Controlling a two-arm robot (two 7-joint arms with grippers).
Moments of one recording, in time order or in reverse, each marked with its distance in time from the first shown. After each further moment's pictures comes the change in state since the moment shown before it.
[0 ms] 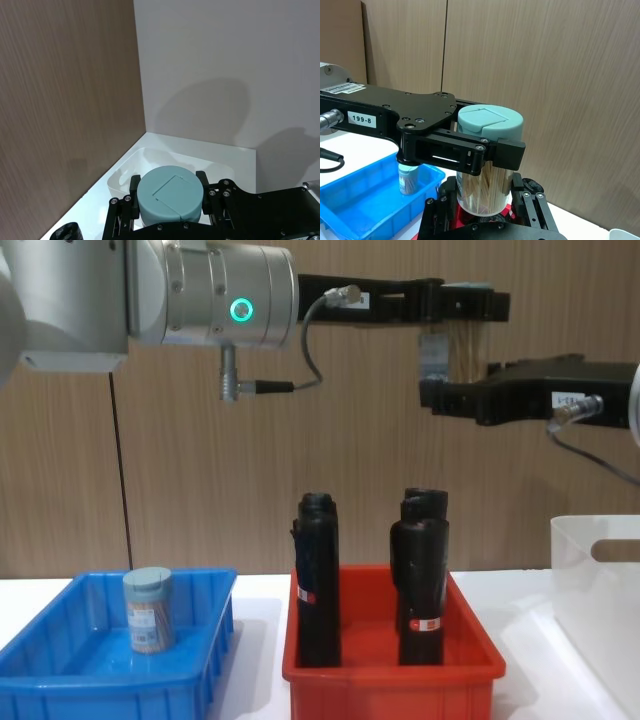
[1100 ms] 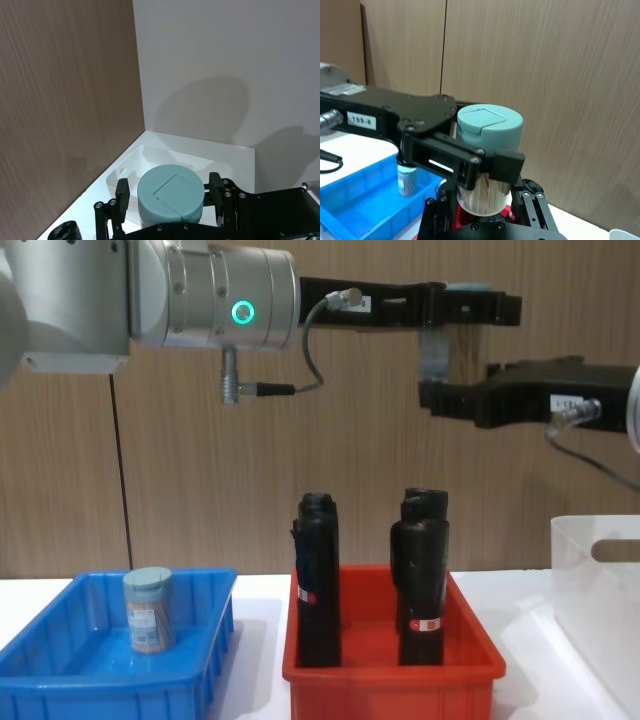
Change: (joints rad) left arm 0.000 0.000 0.001 0.000 0.002 0.003 -0.001; right arm -0.005 0.001 -0.005 0.006 0.002 -0.021 -0.012
